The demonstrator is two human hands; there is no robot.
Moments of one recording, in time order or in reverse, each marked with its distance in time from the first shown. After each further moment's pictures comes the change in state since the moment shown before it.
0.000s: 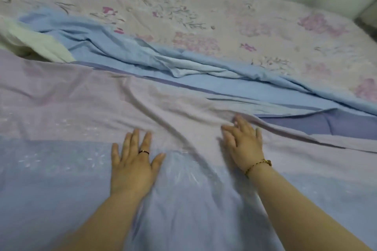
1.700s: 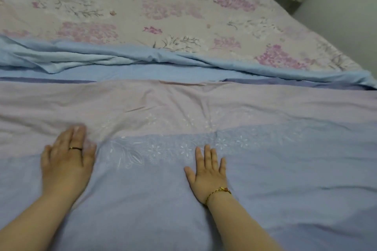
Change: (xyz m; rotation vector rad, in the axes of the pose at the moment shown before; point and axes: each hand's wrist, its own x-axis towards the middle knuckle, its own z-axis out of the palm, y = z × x) left_hand -0.026 0.157 0.019 -0.222 0.159 0.049; right_hand -0.099 0.195 0.016 0.018 -0.296 0.255
